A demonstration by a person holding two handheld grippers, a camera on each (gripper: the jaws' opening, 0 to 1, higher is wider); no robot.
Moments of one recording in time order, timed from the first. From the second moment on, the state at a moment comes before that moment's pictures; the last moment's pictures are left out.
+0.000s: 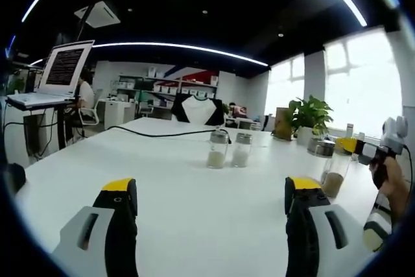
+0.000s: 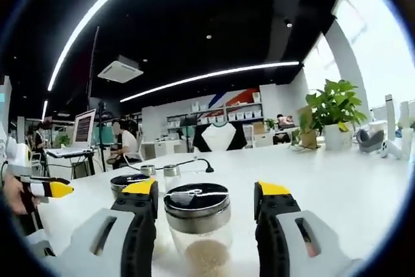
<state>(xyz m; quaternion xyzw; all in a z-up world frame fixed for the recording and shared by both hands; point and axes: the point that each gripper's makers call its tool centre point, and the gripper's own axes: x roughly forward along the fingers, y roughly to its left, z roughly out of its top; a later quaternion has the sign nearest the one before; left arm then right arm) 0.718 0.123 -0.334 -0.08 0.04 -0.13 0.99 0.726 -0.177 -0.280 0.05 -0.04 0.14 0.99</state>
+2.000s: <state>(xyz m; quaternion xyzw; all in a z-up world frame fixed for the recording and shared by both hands) 0.716 0.121 -0.334 -0.09 0.04 -0.14 0.99 0.704 -0.149 -0.300 0.03 0.02 0.54 0.84</state>
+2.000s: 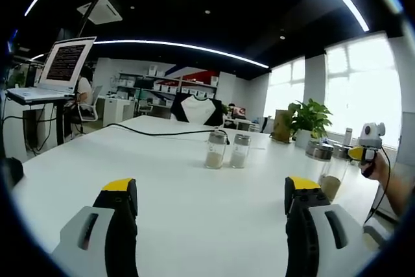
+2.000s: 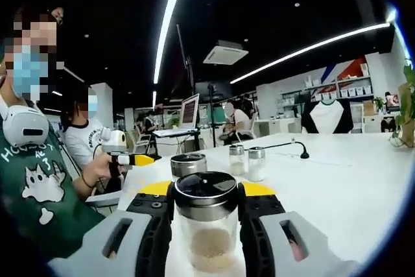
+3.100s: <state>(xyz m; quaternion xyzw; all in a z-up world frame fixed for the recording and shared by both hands) 0.717 0.112 -0.335 -0.09 0.04 -0.16 0.98 0.713 -0.153 -0.299 0.04 0.01 0.46 0.89</state>
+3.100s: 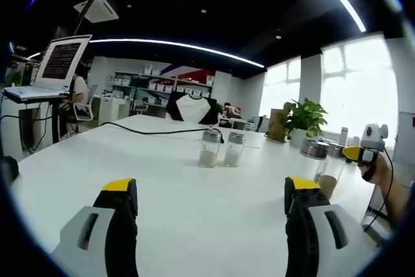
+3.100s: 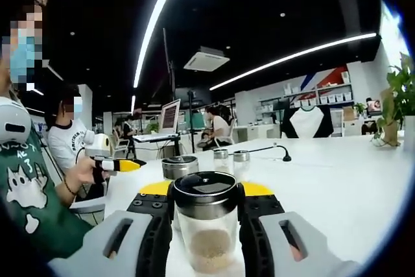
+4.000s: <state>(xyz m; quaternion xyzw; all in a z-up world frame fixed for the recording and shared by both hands) 0.713 0.110 -0.328 -0.08 0.03 -0.16 0.98 0.714 -0.152 -0.299 0.03 0.02 0.36 0.93</state>
